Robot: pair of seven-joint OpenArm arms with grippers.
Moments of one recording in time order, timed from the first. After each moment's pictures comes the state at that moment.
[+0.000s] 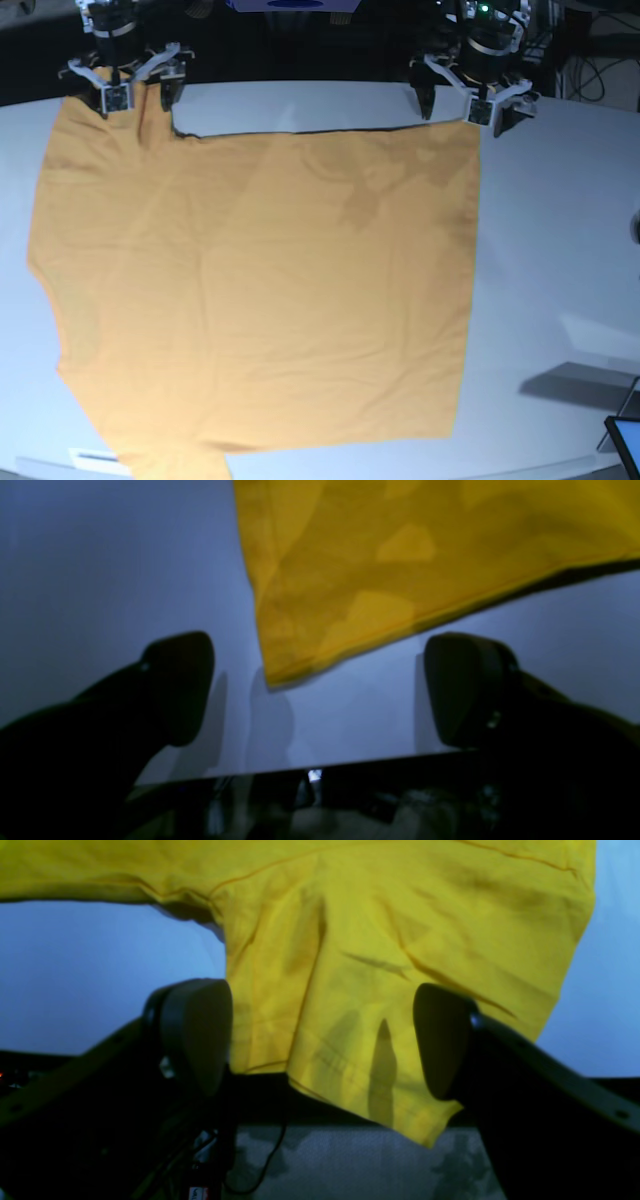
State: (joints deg) left arm 44.9 -16.3 -4.9 111.6 0.3 -0.6 19.9; right arm -47.8 4.2 6.3 114.1 -2.3 4.3 -19.9
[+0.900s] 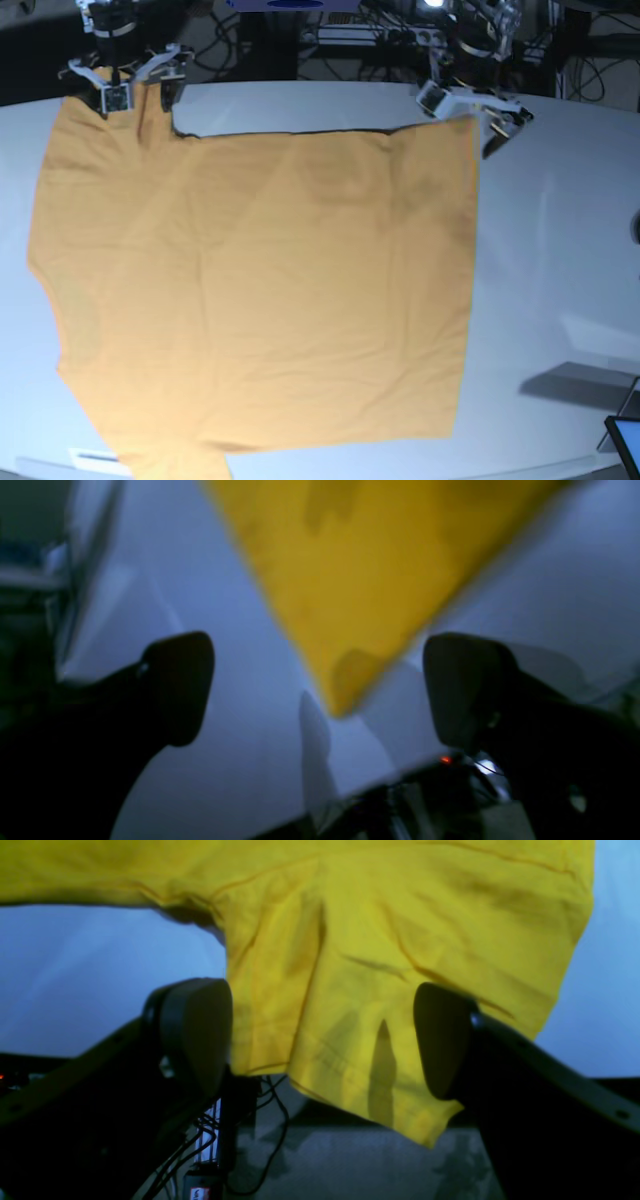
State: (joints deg) left arm 45.2 -22.6 5.3 114.5 30.9 -3.2 22.4; right arm -47.8 3.6 6.3 114.1 -2.4 4.2 -19.7
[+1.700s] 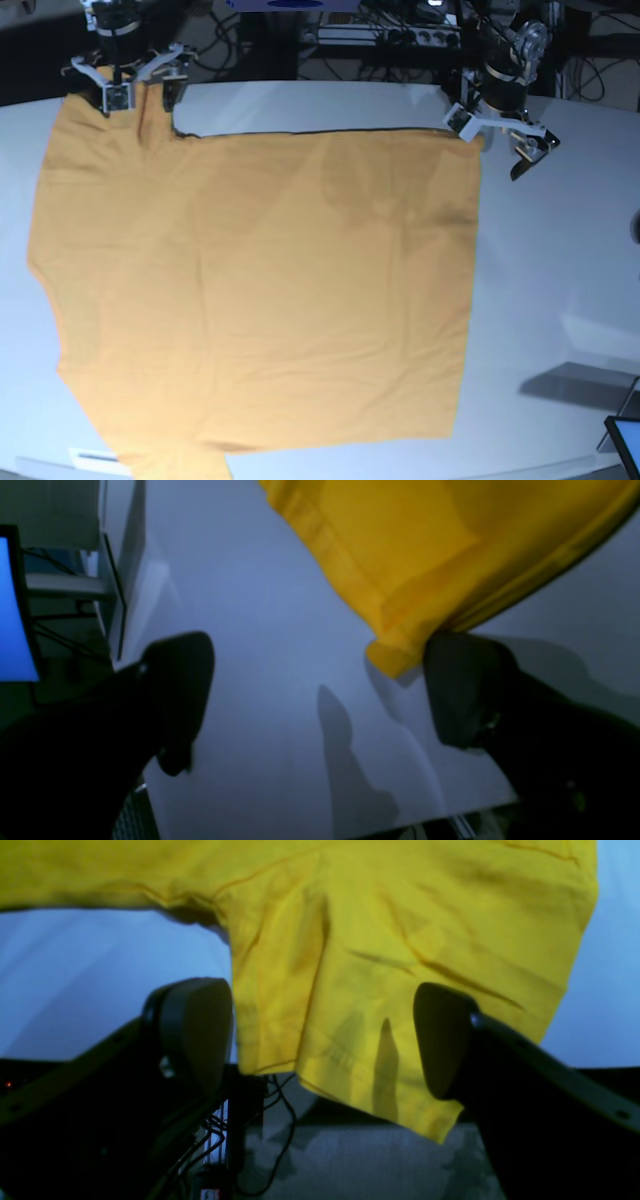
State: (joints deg) left arm 40.1 -28.9 2.8 110.3 30.9 -4.4 24.8; right arm -47.8 2.1 6.7 114.1 -2.4 4.3 -19.5
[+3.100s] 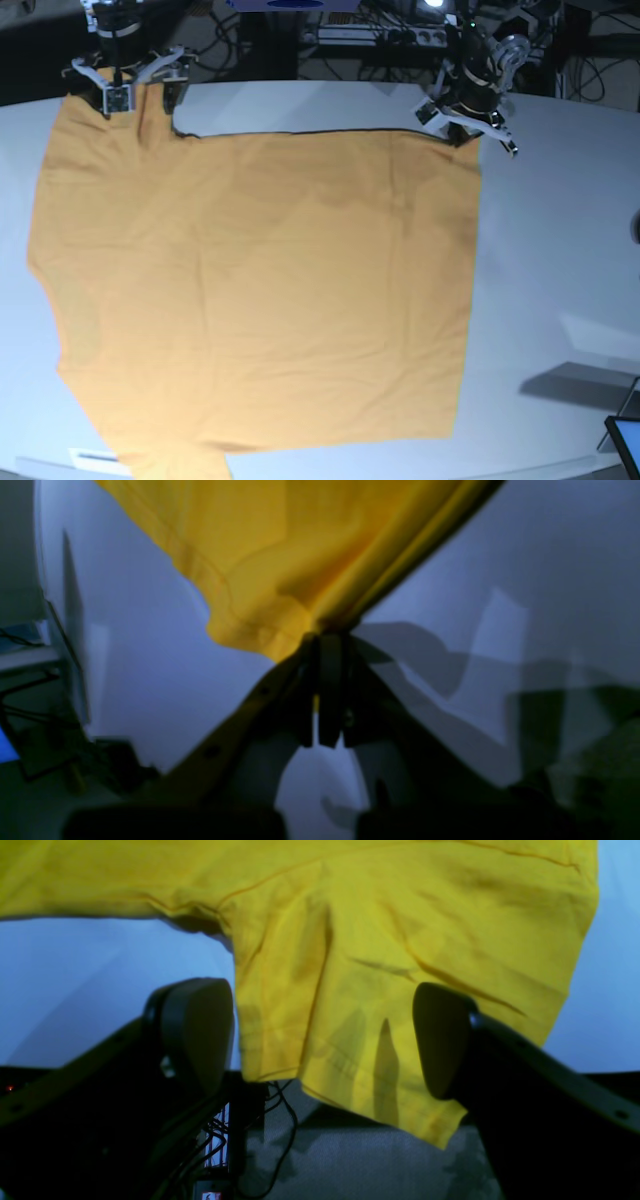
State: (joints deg) left arm 34.5 -34.1 14.2 110.1 29.3 -7.0 31.2; right arm -47.4 2.0 6.6 114.1 -2.4 4.2 -19.5
